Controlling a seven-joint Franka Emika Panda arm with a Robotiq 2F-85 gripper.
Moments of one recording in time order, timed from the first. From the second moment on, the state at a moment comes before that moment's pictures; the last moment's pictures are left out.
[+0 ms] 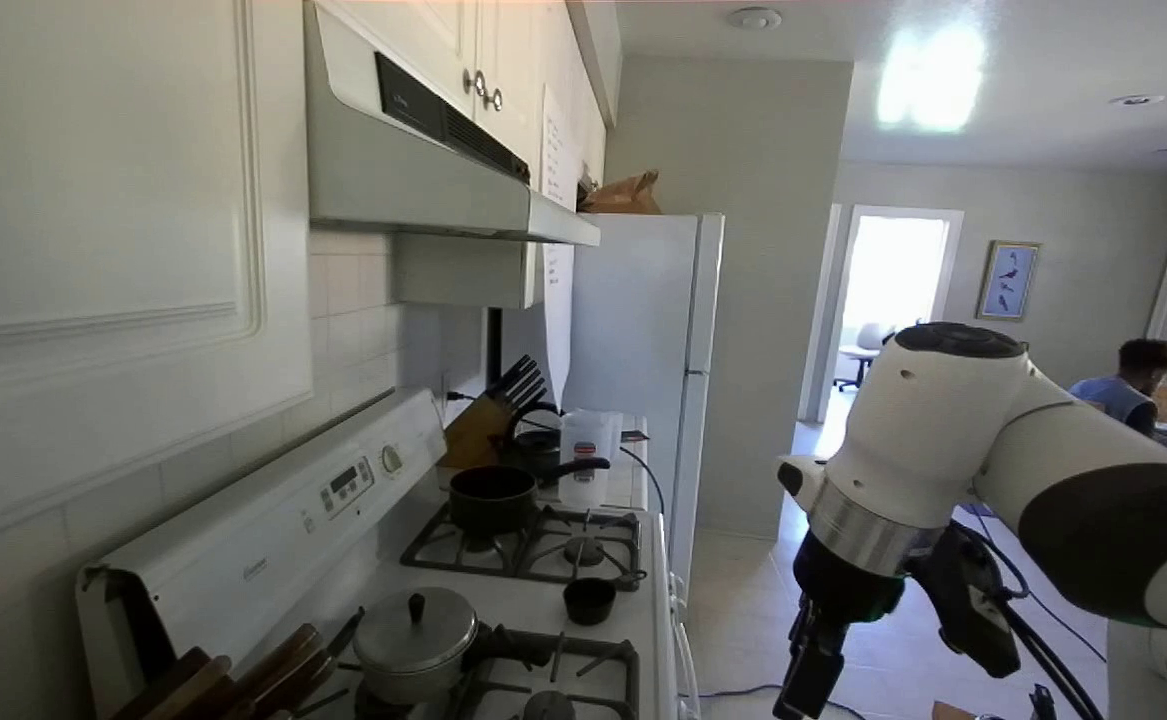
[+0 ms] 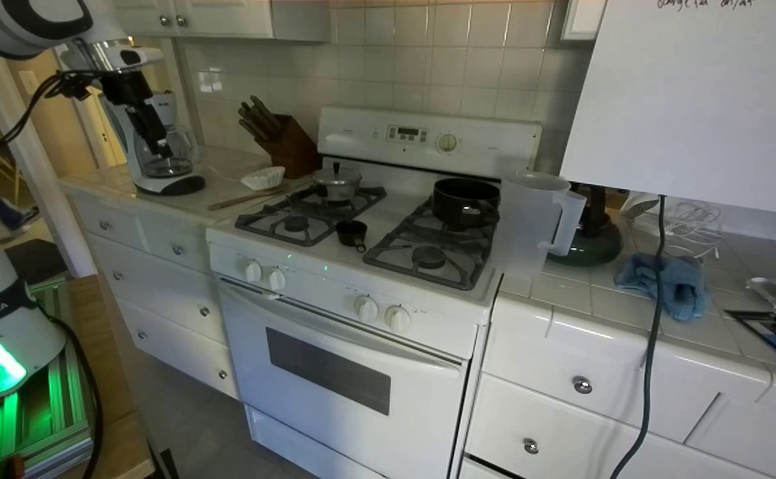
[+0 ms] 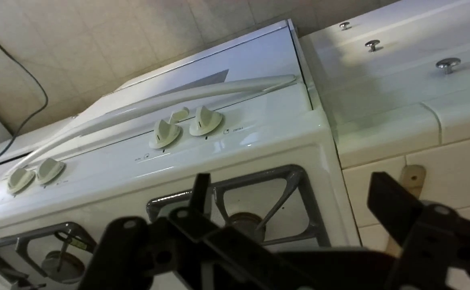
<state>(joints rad) 0.17 -0.71 0.38 -2.74 0.04 2.21 0.44</state>
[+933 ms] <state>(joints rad) 0.00 -0.22 0.32 -2.36 -0.08 2.22 0.56</state>
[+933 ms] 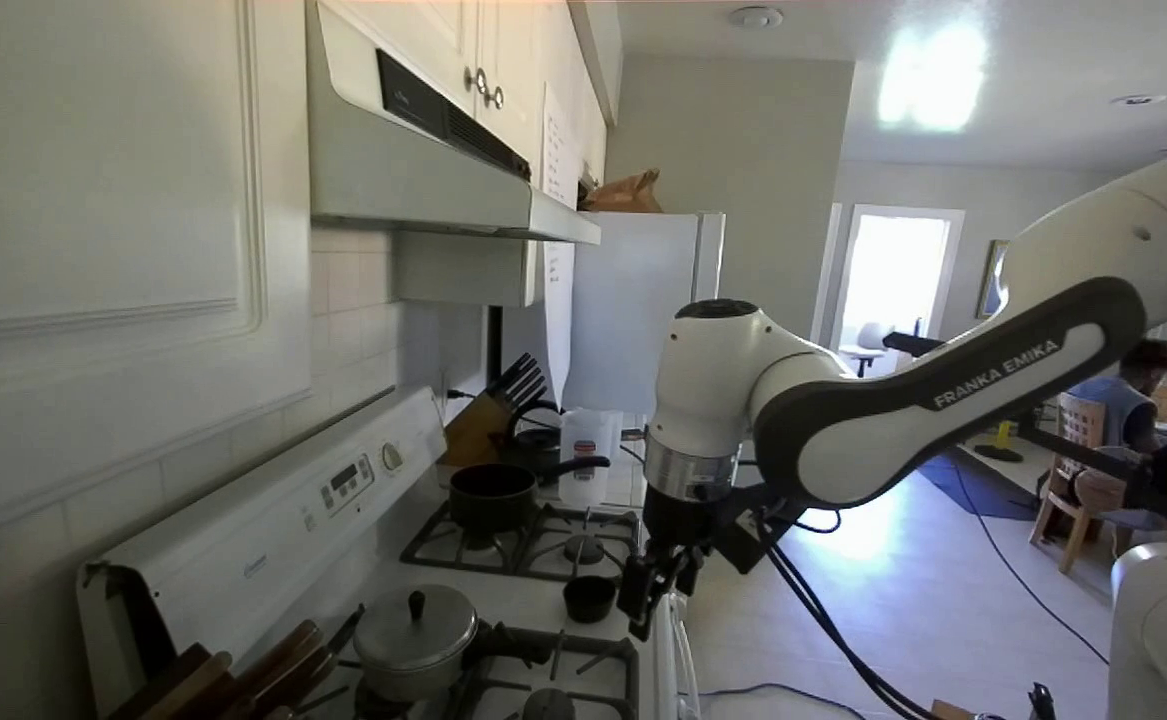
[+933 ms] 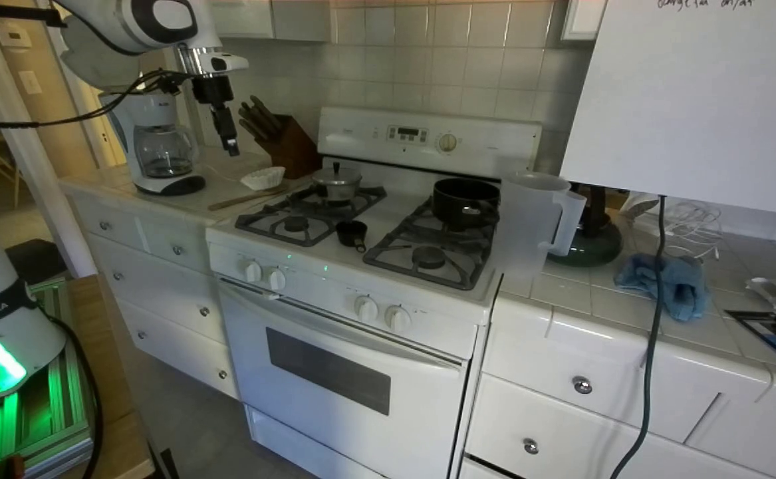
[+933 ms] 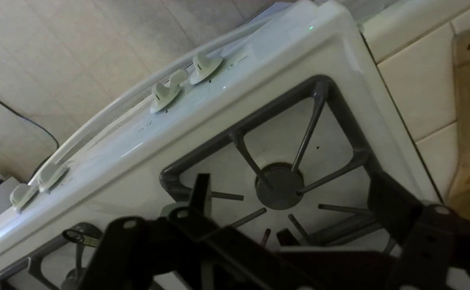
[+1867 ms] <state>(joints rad) 0.06 0.06 0.20 -2.13 -0.09 2.20 0.43</state>
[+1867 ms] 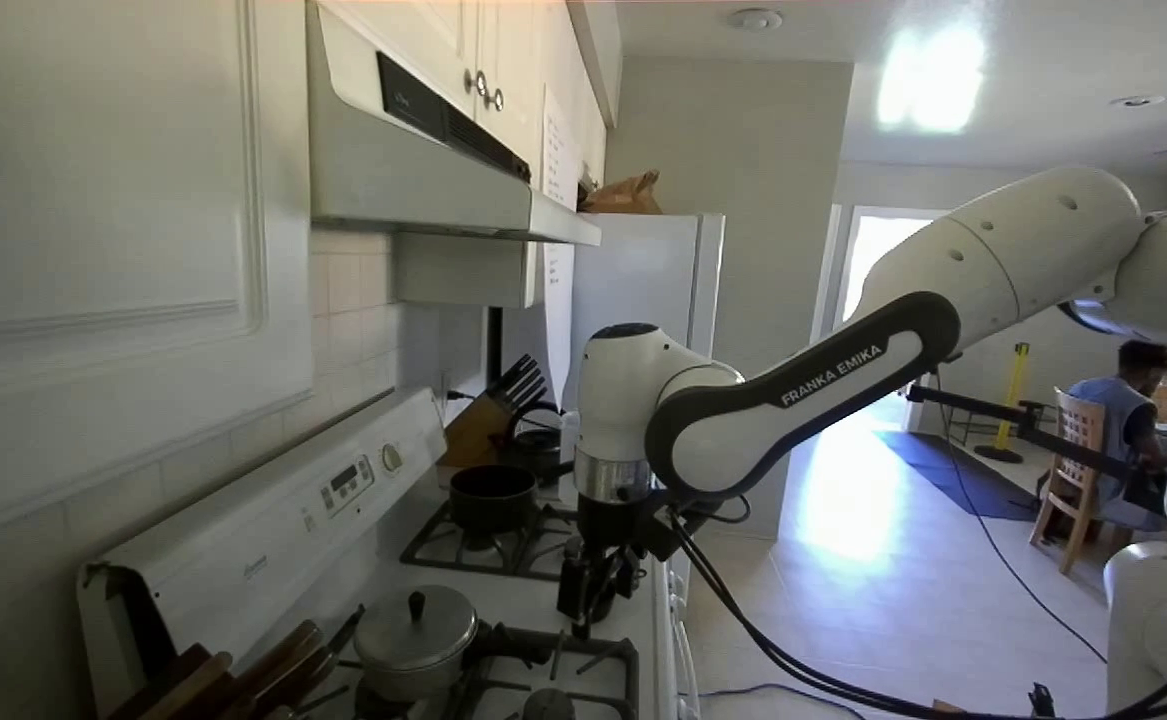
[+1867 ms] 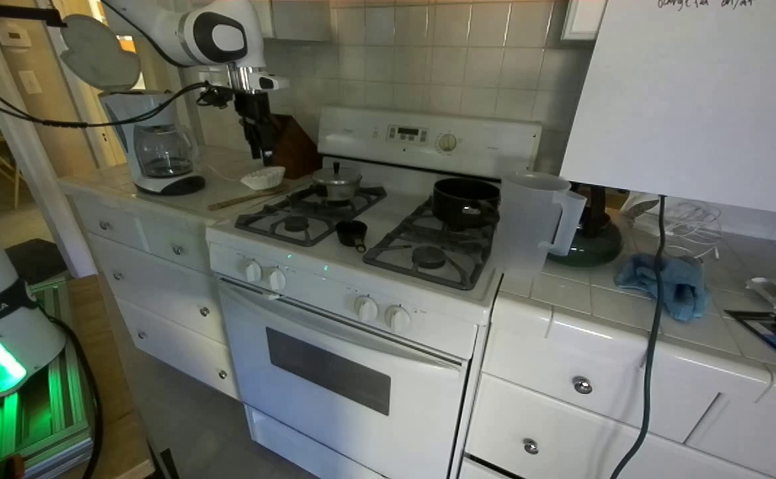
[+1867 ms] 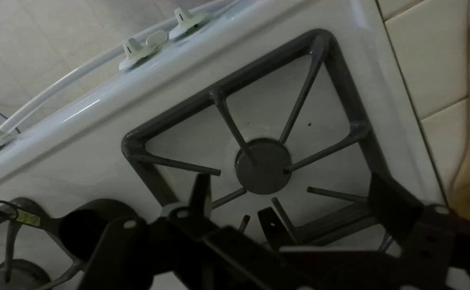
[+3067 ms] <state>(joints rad) 0.07 0.40 0.12 -1.86 -0.09 2.34 -0.11</state>
